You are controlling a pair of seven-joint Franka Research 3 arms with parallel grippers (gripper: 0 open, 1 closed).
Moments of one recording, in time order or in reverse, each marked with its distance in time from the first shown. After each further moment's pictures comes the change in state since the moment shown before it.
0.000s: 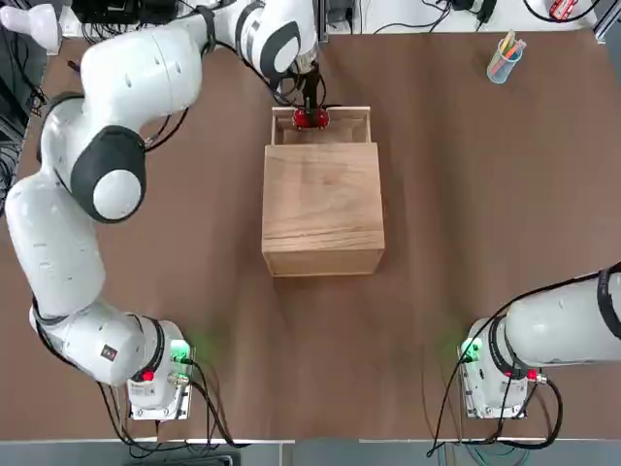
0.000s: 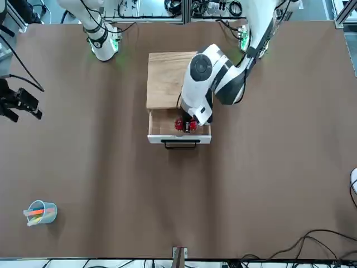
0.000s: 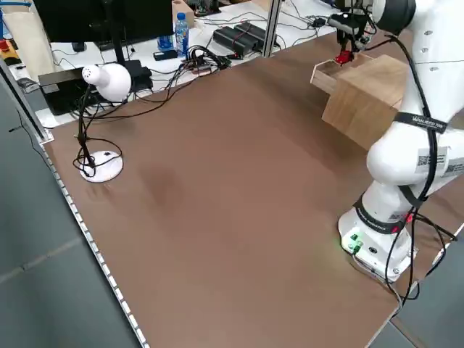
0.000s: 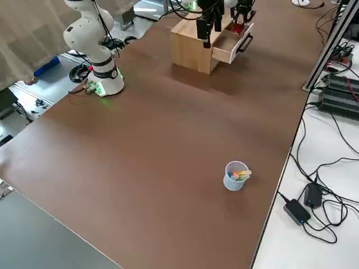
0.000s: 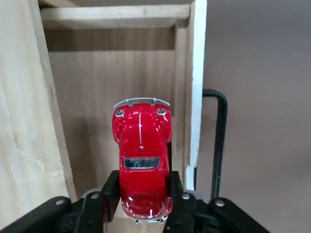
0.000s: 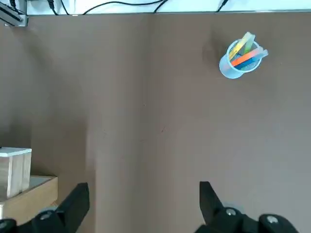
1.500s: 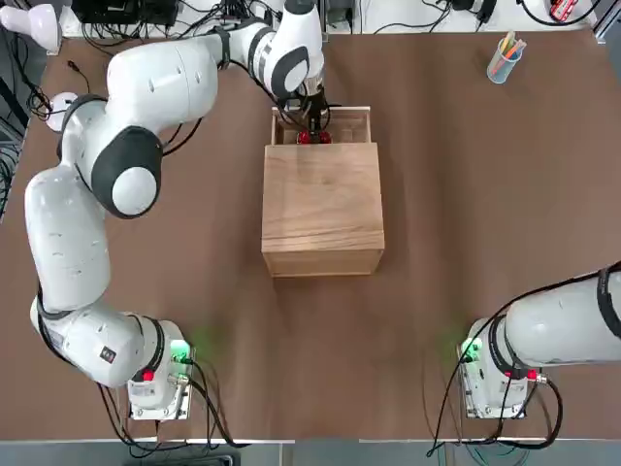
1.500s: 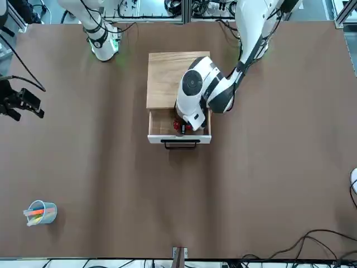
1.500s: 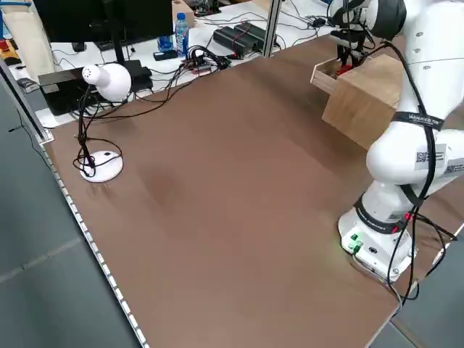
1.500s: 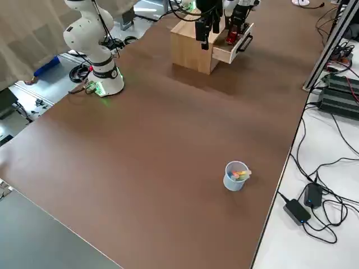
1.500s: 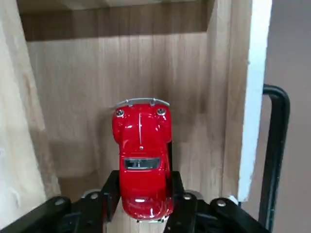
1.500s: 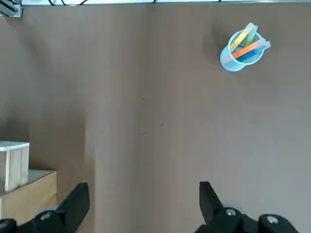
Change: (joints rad) left arm -0.031 0.089 0.002 0.012 -0.001 0.001 0.003; right arm 0.000 0.005 0.001 -0.001 -0.005 -0.020 0.000
